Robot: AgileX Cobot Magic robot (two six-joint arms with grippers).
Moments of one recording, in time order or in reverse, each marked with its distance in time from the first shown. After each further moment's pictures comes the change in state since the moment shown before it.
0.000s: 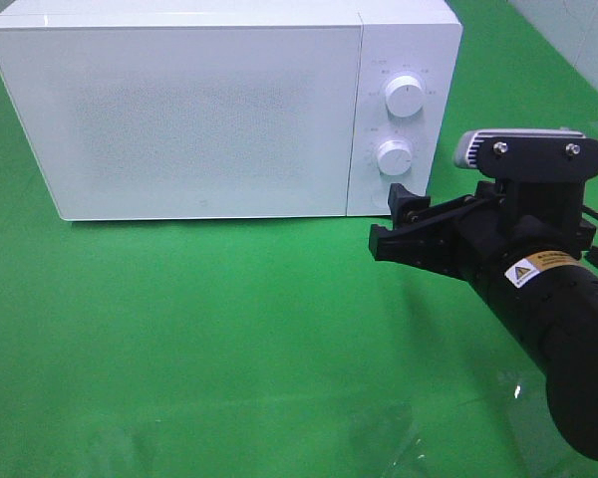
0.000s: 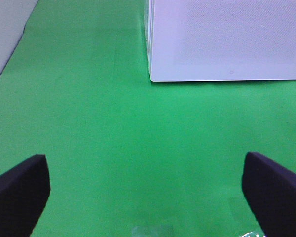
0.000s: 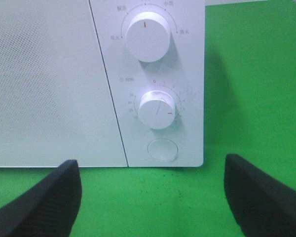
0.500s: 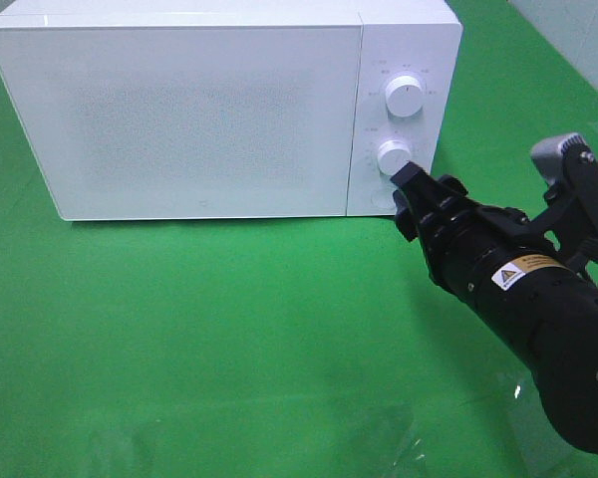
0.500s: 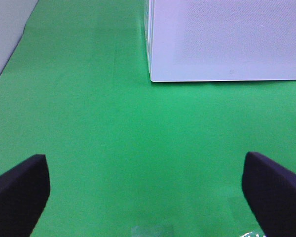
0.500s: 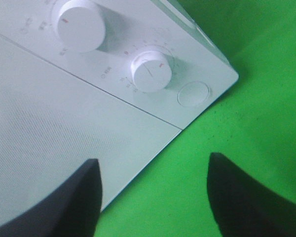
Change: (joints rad) left arm 0.000 0.000 0.000 0.000 0.000 0.000; right arm 0.002 0.001 -0.015 0.010 0.117 0.892
